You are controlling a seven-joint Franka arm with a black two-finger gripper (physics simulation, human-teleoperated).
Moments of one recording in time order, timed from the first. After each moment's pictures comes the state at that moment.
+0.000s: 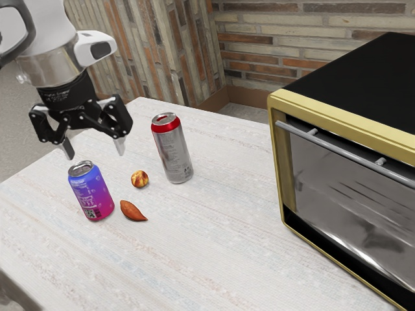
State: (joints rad) arm 0.05 -0.28 -0.01 -1.63 0.08 1.41 -0.55
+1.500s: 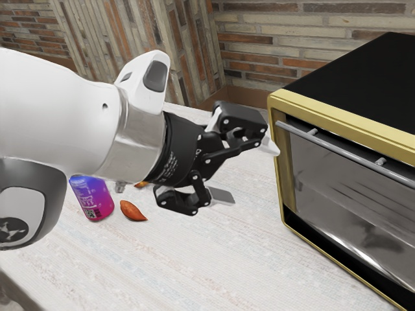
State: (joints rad) arm -0.56 -0.53 0.05 -2.13 0.16 2.45 -1.44
